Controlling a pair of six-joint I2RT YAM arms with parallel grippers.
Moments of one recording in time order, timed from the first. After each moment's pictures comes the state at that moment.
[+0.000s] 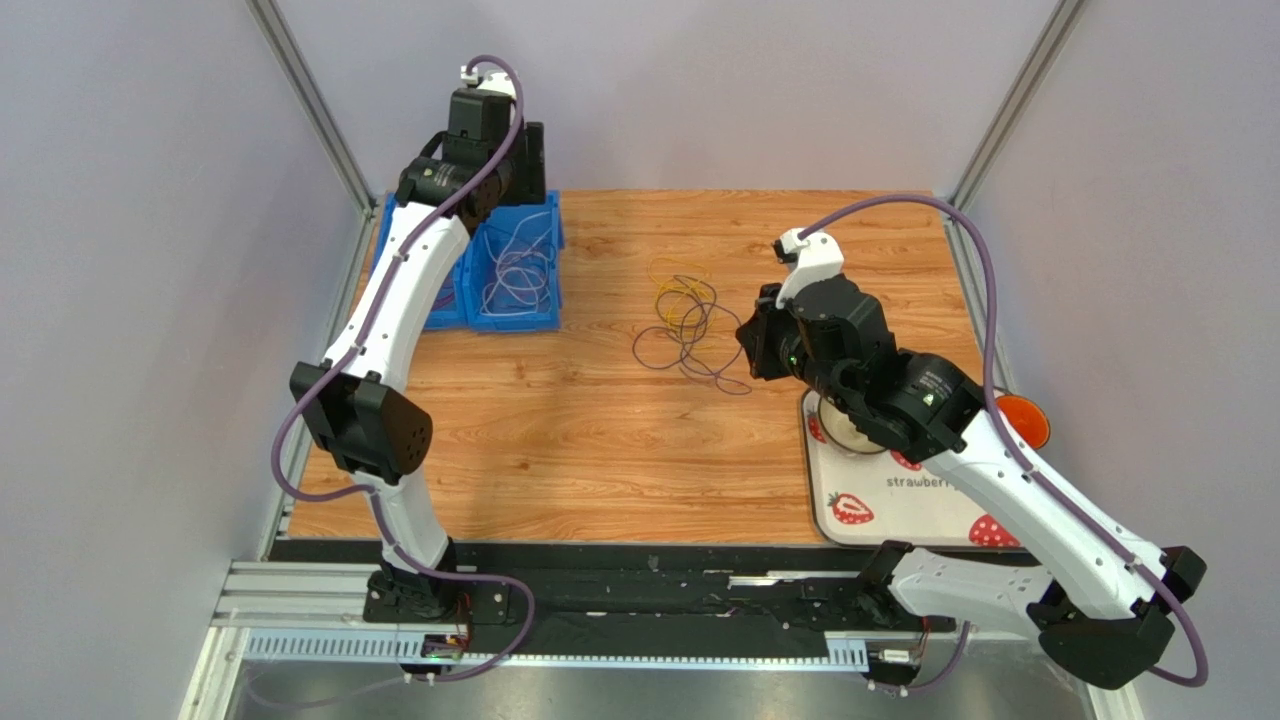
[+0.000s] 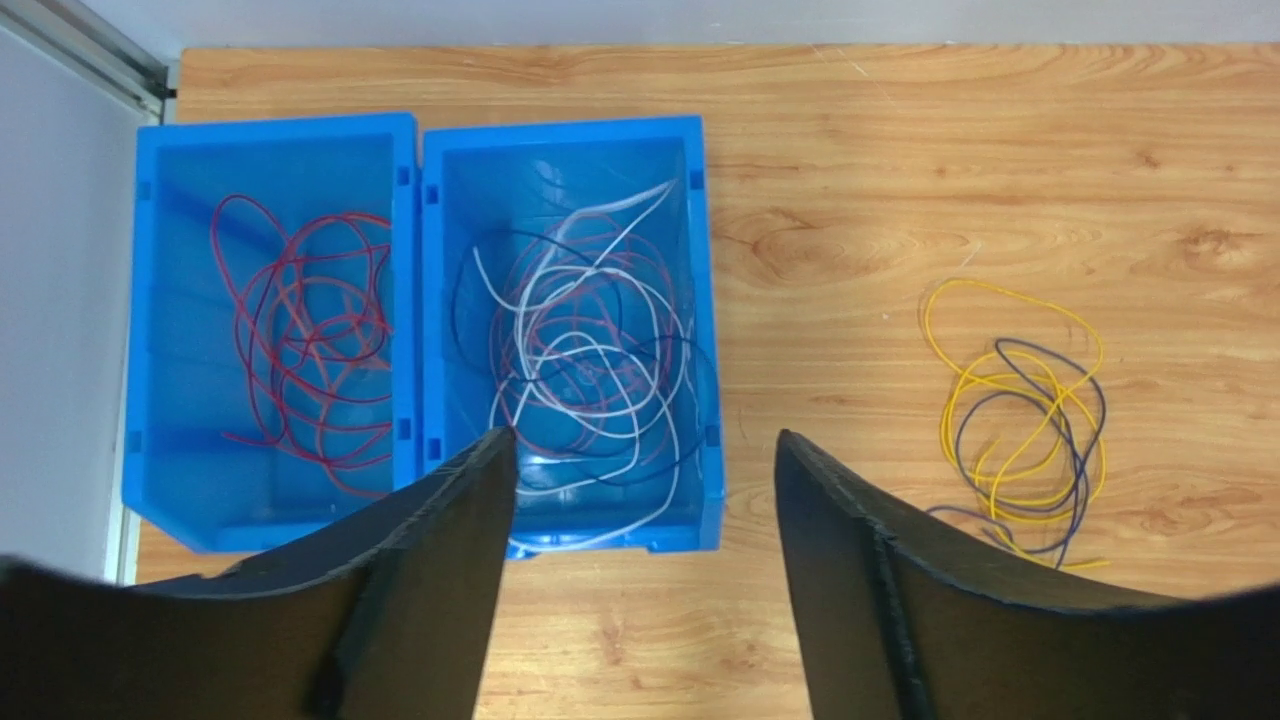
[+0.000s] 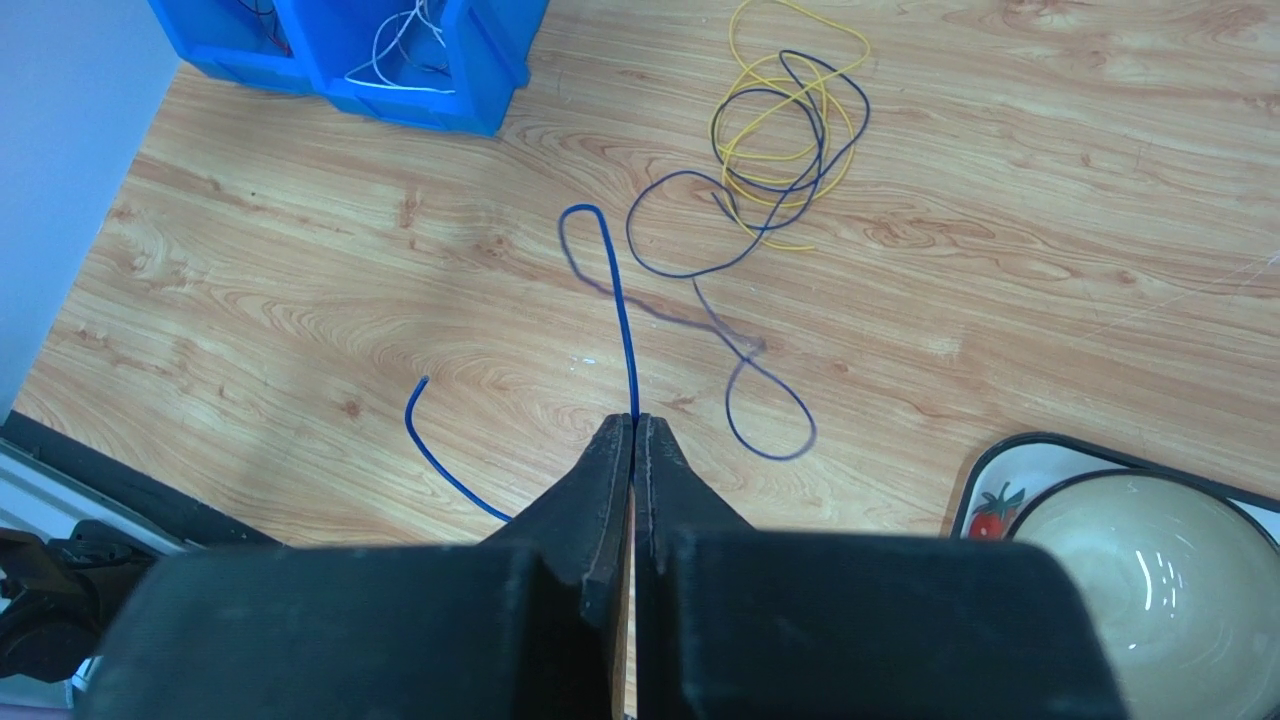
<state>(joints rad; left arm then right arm) -0.29 1.82 2.05 -0.77 -0.23 -0.15 0.82 1.06 1.29 -0.69 0.32 0.42</state>
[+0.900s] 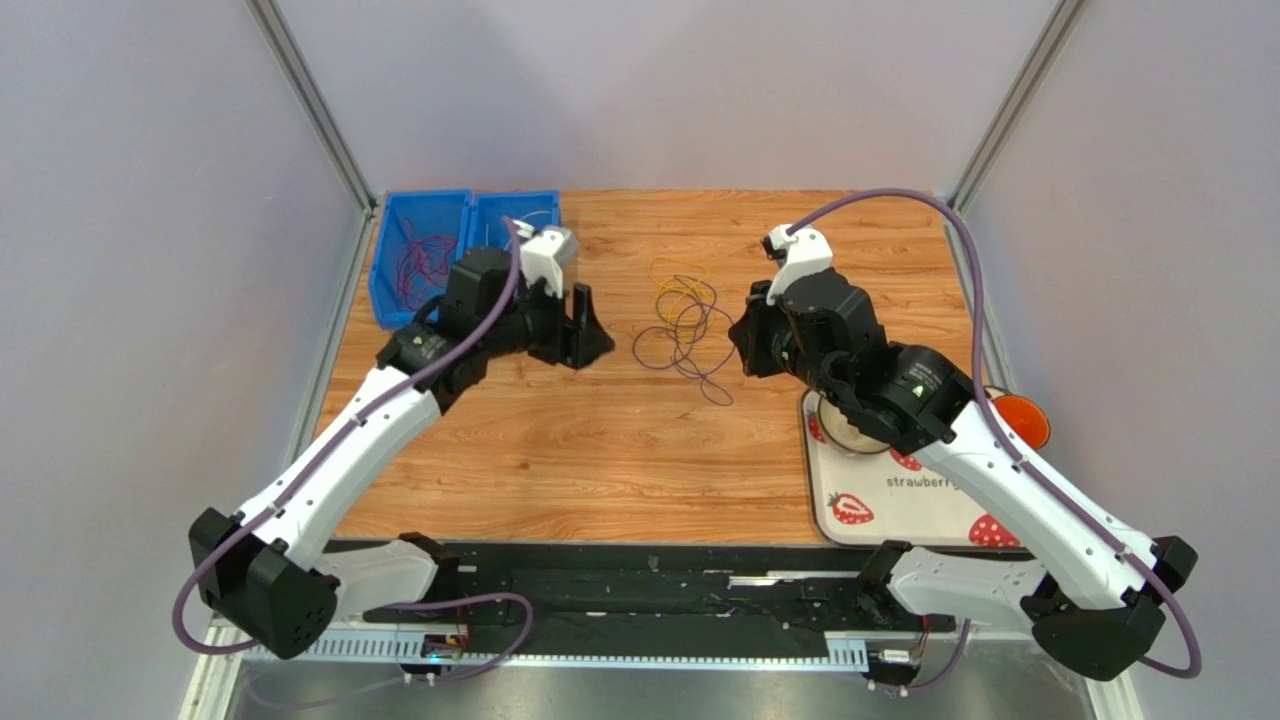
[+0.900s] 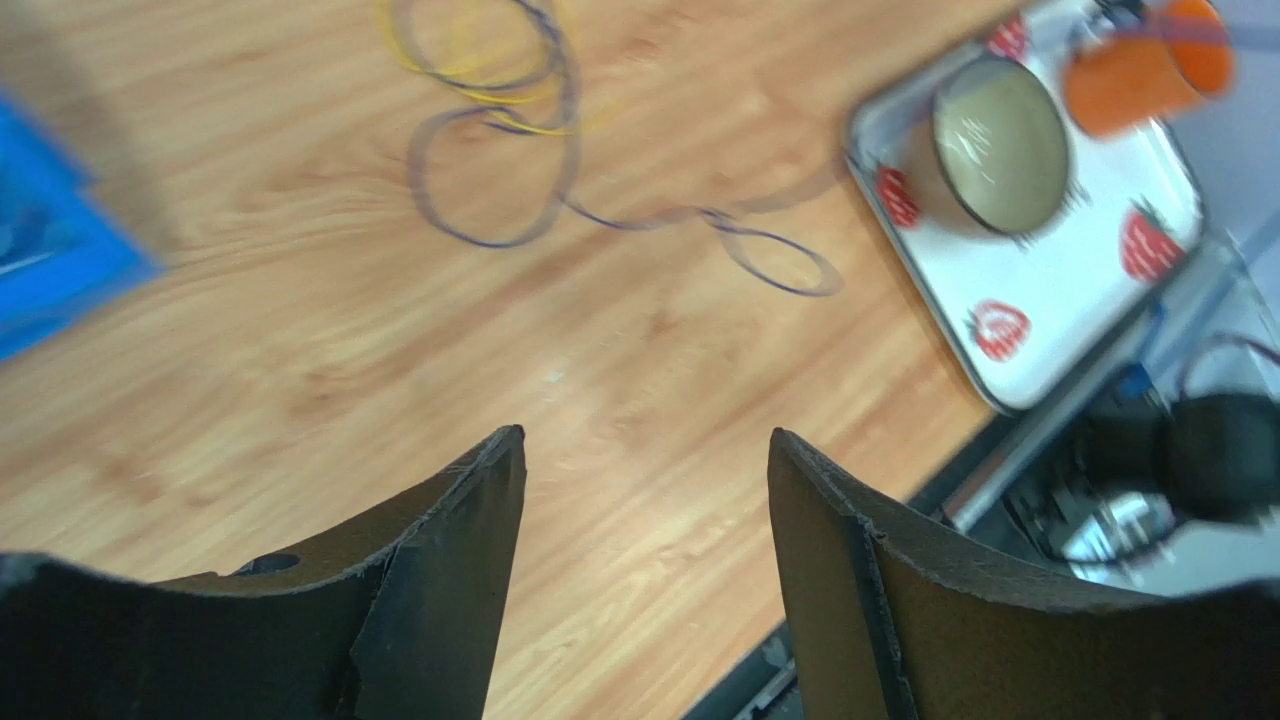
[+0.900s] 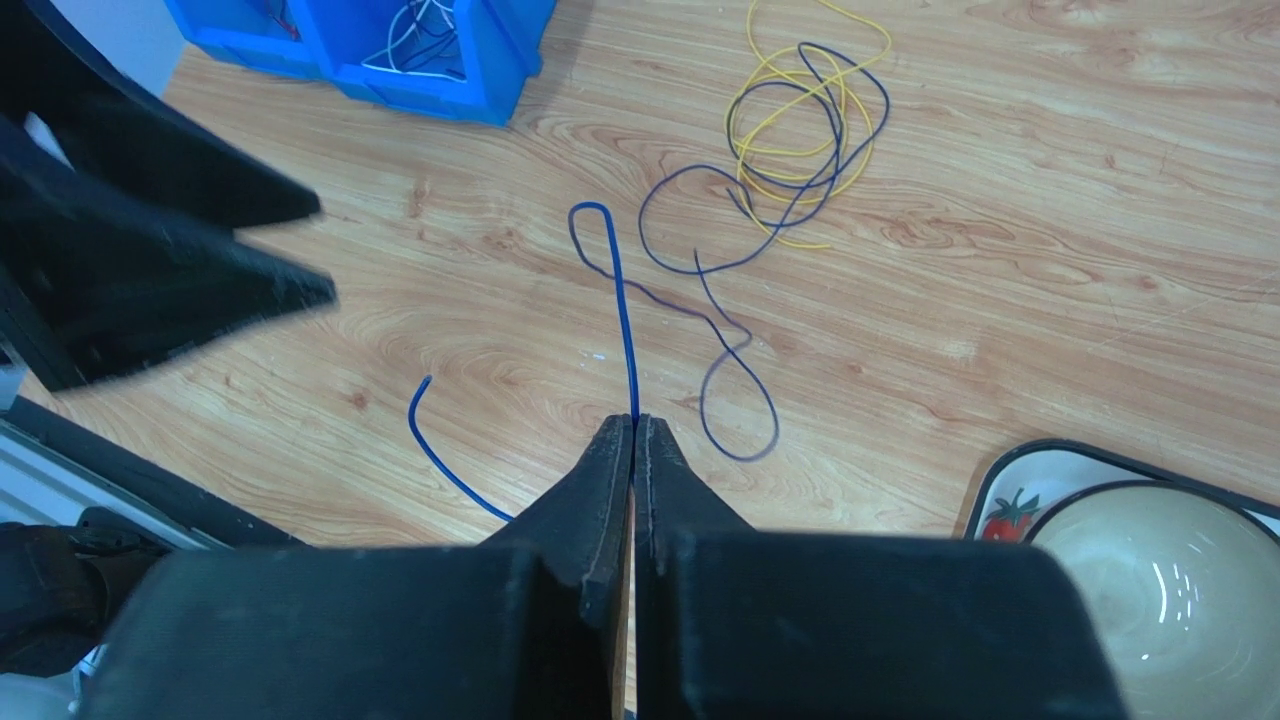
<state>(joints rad) -0.49 1.19 1.15 -0.49 0.29 -0.26 0.82 1.09 1.31 -0.70 0.30 0.41</state>
